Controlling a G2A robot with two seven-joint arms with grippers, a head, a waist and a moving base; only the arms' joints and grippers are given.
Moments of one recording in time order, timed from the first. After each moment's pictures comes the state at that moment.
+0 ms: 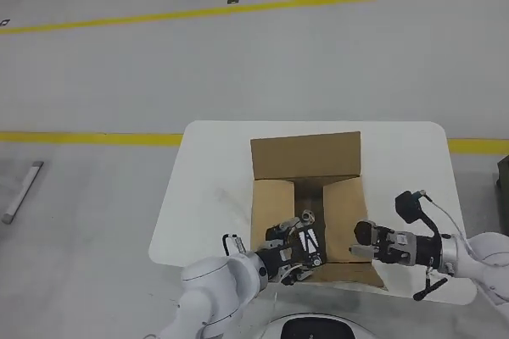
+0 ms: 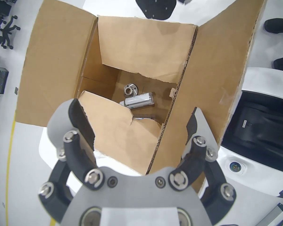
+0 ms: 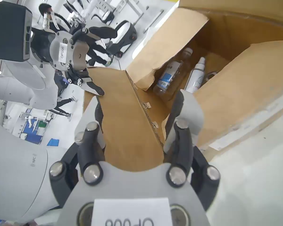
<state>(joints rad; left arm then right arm) 1.26 -1.30 -1.07 -2.18 1.41 -0.80 -1.02 -1.48 -0.89 1.45 -1.83 -0.09 -0.63 0.88</state>
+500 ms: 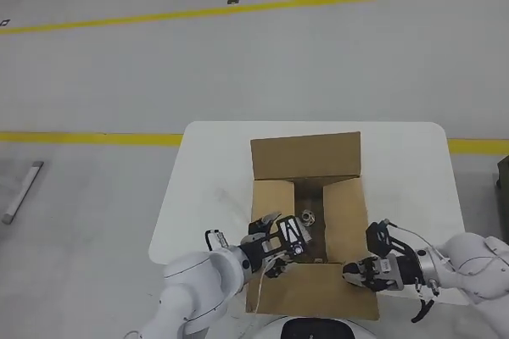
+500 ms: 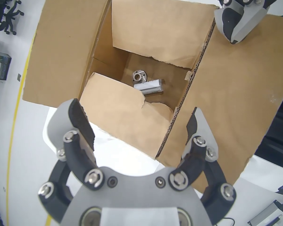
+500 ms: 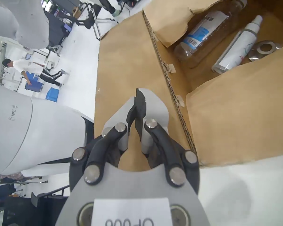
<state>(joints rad) 1.23 -1.23 -1.13 -2.20 1.33 -0.75 -1.07 -1.43 -0.88 1.32 -1.77 -0.19 -0.80 1.02</state>
